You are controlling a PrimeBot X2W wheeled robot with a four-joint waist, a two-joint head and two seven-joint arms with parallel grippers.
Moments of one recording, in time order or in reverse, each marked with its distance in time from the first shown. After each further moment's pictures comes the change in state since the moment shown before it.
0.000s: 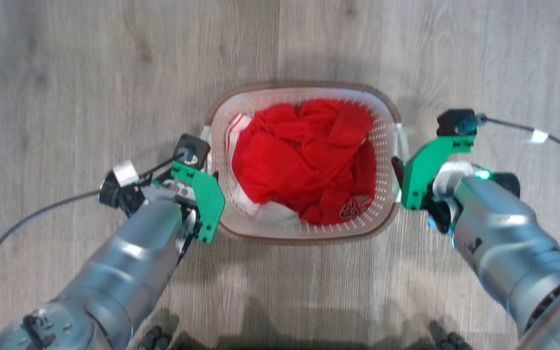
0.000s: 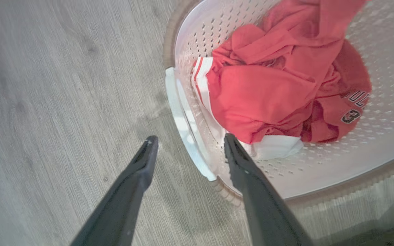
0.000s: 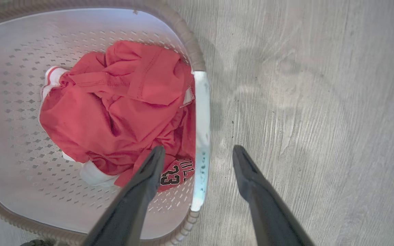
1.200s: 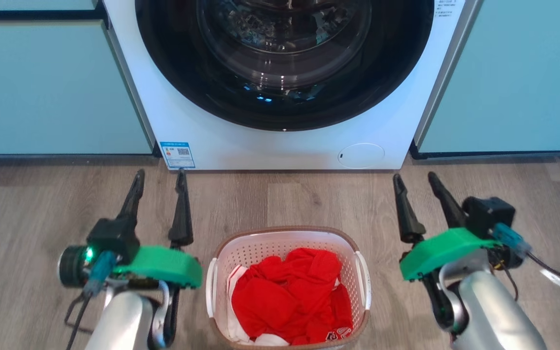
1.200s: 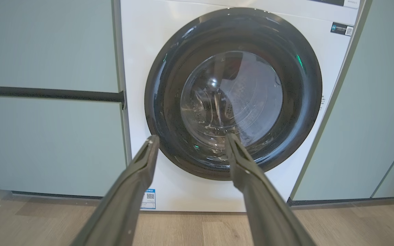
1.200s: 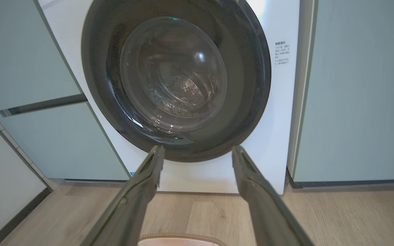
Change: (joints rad) left arm 0.766 0.028 1.034 -1.087 0.679 0.060 -0.153; right arm 0.715 0.037 -0.774 -0.941 -0.738 0.000 -0.250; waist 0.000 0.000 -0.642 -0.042
